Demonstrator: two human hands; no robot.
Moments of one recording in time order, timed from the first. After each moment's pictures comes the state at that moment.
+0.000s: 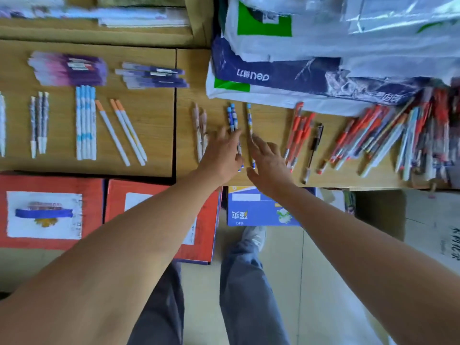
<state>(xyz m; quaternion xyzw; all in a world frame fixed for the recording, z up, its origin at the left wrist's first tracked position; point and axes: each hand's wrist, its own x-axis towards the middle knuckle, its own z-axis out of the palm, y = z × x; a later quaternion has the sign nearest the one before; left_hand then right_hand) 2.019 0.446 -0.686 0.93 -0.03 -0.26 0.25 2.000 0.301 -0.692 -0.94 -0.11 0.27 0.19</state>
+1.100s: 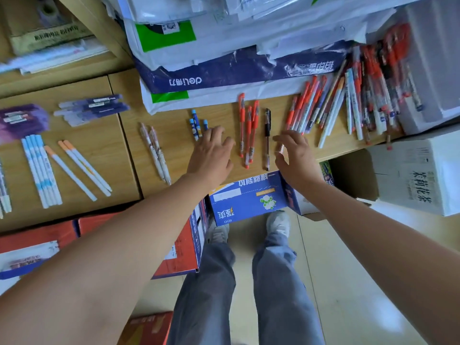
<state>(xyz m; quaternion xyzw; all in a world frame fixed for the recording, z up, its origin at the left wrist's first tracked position) 2.025 0.380 -0.675 0.94 -0.25 -0.21 0.08 1.972 0.171 -0.676 -0.94 0.09 0.14 0.28</state>
